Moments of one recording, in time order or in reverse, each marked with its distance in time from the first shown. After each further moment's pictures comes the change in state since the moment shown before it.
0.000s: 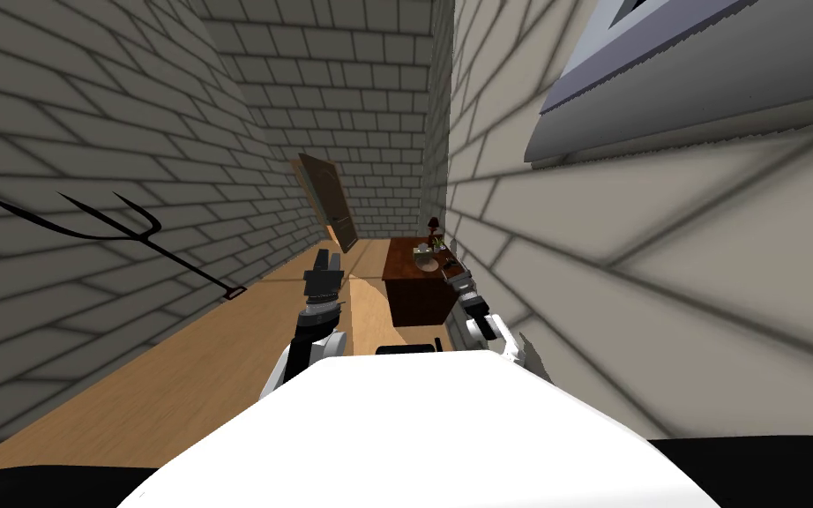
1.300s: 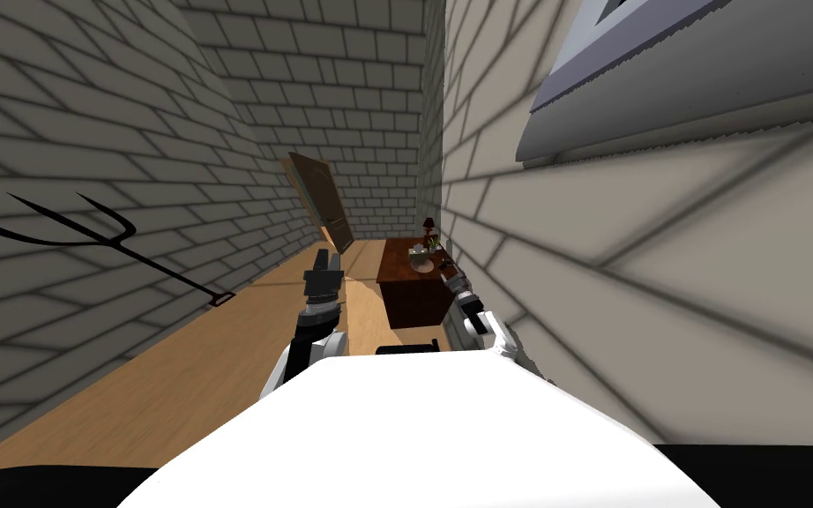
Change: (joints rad) left arm 0.000 0.000 0.000 0.000 0.000 0.000 0.000; right arm -0.066 0.042 -0.044 0.112 0.235 0.010 0.352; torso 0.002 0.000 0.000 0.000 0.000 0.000
